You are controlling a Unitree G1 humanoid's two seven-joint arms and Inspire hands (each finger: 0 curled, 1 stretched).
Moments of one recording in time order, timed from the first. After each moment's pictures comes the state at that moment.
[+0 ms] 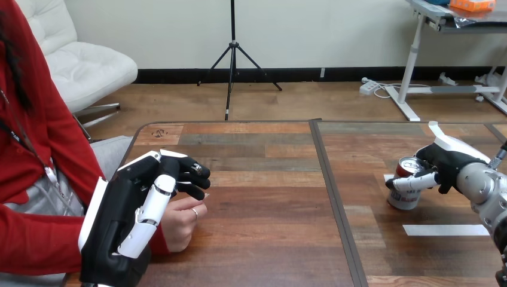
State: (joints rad) left arm 0.33 0.12 0.02 -0.18 -0.23 -0.43 -0.28; right arm -0.86 -0.54 0.33 1.36 -0.54 -0.08 0.12
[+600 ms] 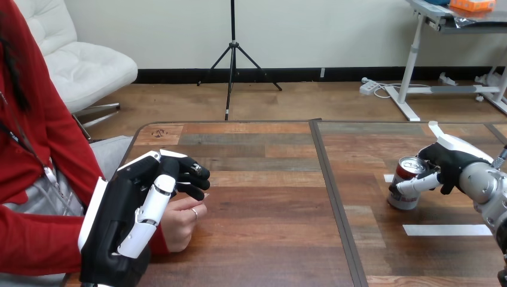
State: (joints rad) left arm 0.33 0.12 0.02 -0.18 -0.23 -0.43 -0.28; right arm -0.86 -0.55 0.33 1.36 -0.53 -0.08 0.13
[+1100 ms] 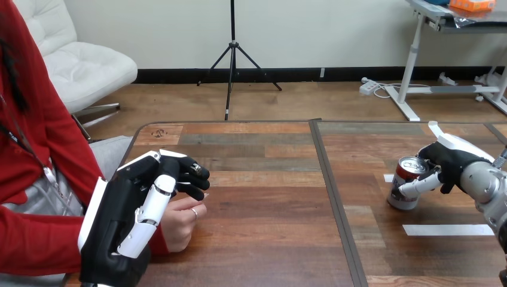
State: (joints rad) left arm 0.33 0.12 0.02 -0.18 -0.23 -0.43 -0.28; right arm -0.86 -0.55 0.33 1.36 -0.53 -0.09 0.13
